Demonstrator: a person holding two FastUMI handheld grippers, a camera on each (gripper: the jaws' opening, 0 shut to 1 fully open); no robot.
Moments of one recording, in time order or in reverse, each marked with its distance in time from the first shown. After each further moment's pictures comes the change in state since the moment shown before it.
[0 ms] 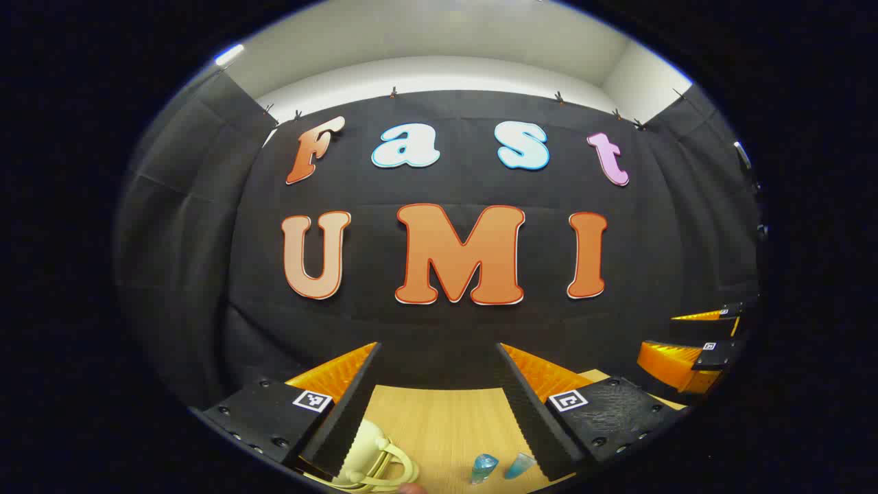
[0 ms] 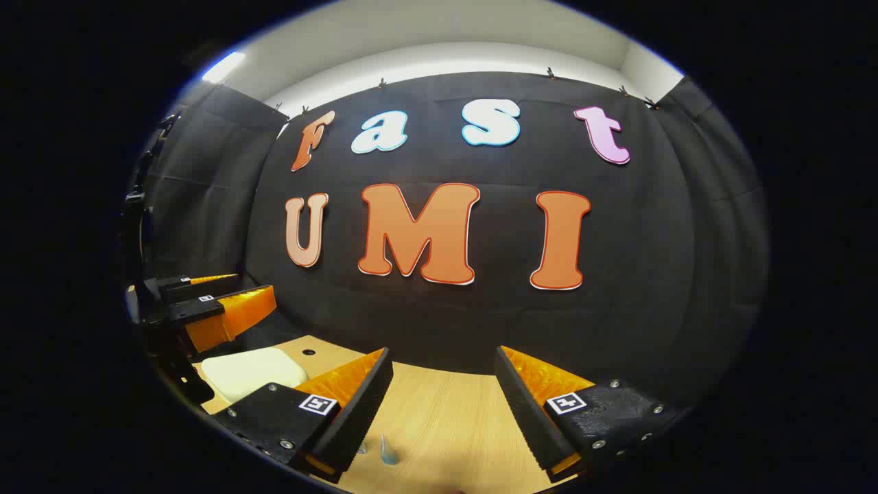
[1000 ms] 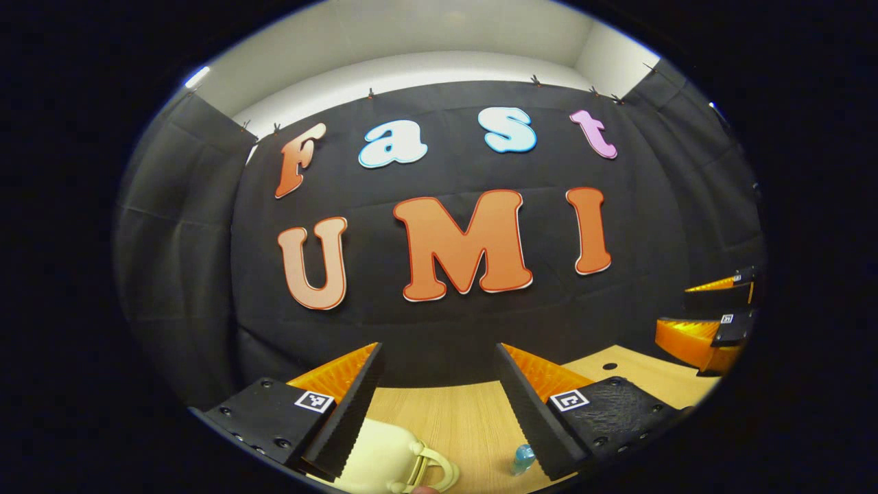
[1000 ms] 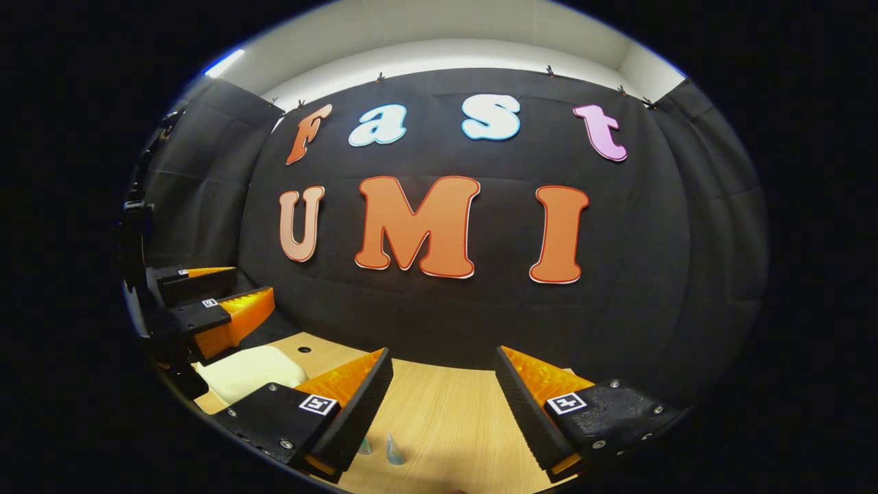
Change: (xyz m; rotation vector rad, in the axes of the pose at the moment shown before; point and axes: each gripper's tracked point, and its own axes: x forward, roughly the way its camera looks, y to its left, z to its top) left arm 0.012 0.023 -0.022 0.126 0.032 -0.052; right arm 0.008 0.022 -0.008 0.003 0.028 -0.076
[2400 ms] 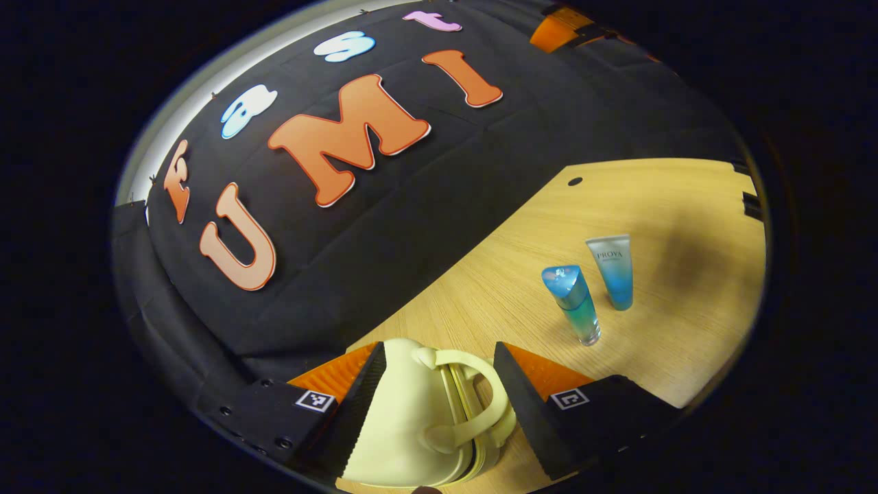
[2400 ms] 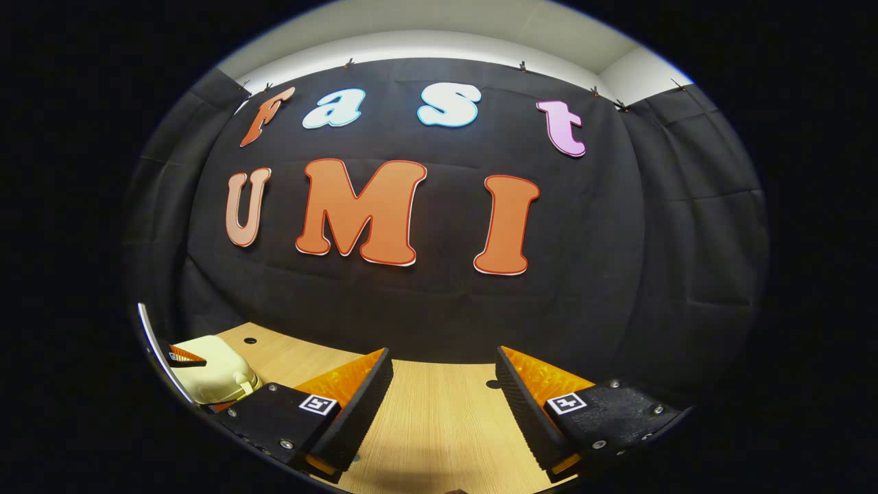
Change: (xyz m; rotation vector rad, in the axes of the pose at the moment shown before) left arm -0.014 -0.024 -0.234 0.574 0.362 -0.230; right arm 0.011 -0.067 -0.020 -0.024 0.057 -0.208
